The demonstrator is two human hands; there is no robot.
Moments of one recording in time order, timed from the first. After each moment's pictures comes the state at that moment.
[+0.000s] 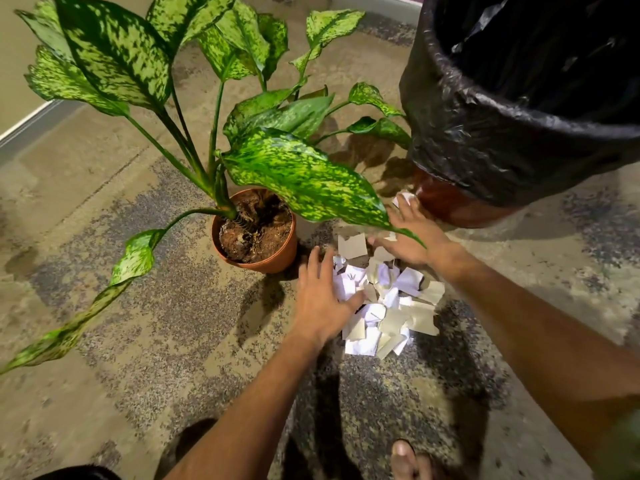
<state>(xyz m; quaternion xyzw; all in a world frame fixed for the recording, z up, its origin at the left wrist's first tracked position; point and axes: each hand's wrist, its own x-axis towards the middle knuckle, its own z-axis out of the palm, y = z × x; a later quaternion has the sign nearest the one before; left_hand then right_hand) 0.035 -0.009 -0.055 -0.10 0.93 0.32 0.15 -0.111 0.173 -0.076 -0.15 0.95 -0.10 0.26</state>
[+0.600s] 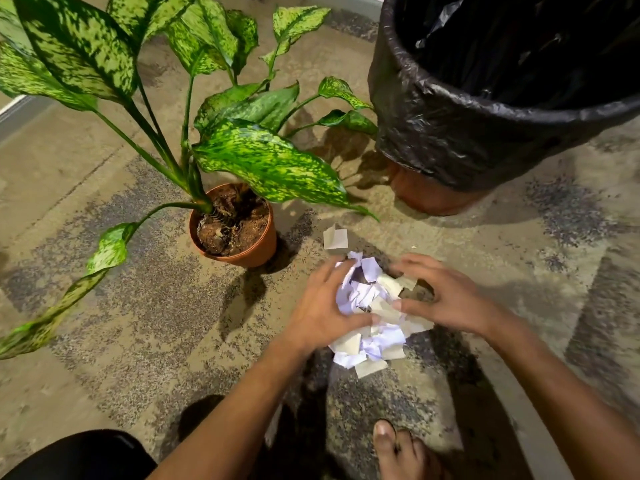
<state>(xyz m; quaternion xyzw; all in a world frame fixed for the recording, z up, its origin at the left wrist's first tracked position) 0.054 0.011 -0.047 0.05 0.92 0.36 0.16 0.017 0.254 -0.035 -0.17 0.90 -0.30 0.25</state>
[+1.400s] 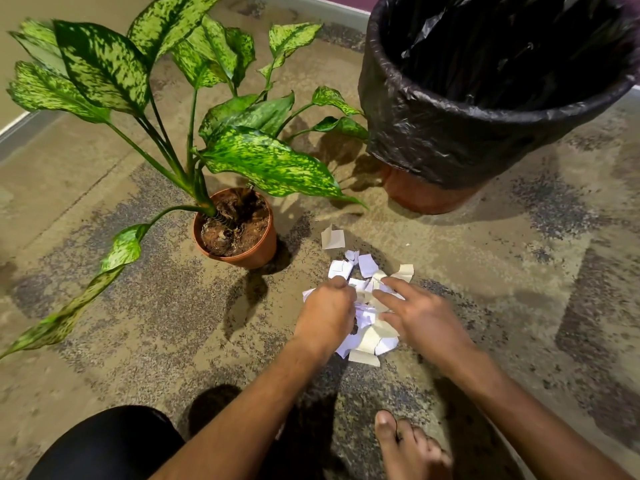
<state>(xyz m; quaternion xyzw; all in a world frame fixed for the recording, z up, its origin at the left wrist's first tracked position) 0.066 0.030 -0.022 0.11 0.97 0.17 0.12 0.075 0.213 -0.030 -0.25 0.96 -0.13 0.00</state>
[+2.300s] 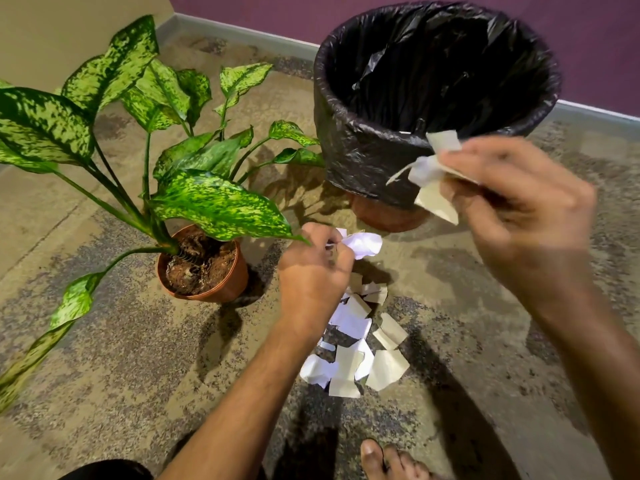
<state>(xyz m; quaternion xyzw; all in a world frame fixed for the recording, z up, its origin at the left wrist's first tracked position) 0.010 0.064 0.052 0.04 0.90 0.37 -0.21 0.020 0.264 0.148 -0.14 0.88 -0.33 -0.31</state>
